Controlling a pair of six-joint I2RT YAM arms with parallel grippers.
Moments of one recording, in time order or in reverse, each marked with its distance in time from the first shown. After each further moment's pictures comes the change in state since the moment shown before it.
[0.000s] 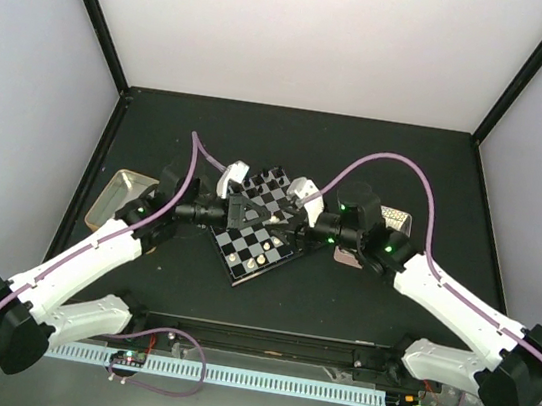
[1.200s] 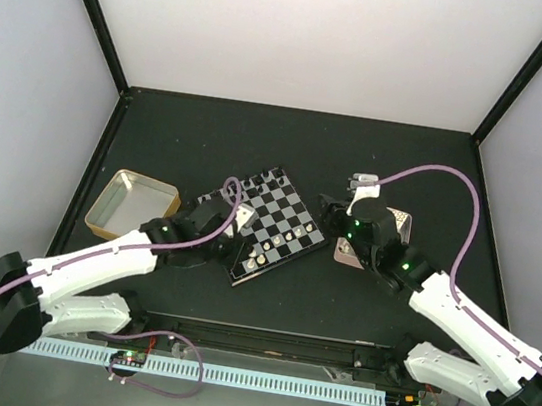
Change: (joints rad) left arm -0.229 0.023 -0.140 -0.275 -0.571 0.382; right arm -0.003 -0.159 -0.083 -0.108 0.771 0.528
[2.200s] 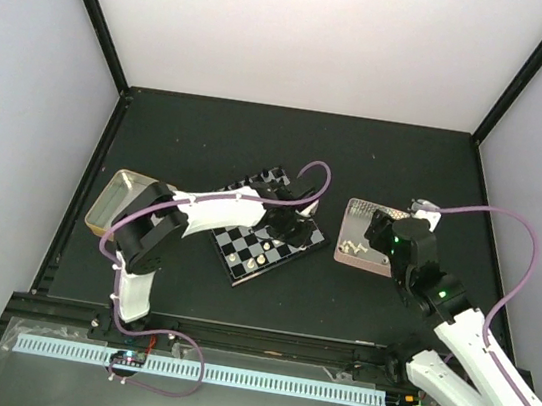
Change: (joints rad) left arm -0.061 0.843 0.665 -0.105 0.053 -0.101; right arm -0.229 -0.276 -0.116 -0.264 0.127 0.236
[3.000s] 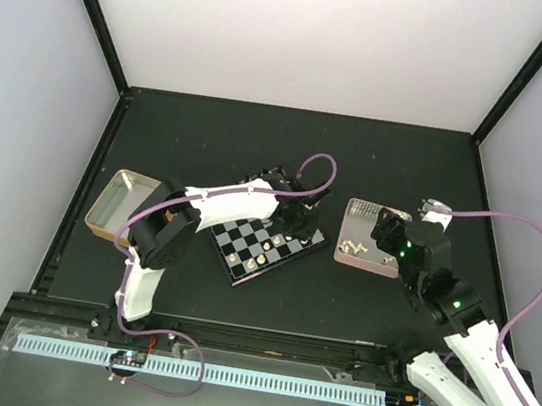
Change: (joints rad) left arm -0.006 0.115 0.187 -0.156 -0.106 -0.118; right arm -0.002 -0.063 0.068 -0.075 -0.017 0.000
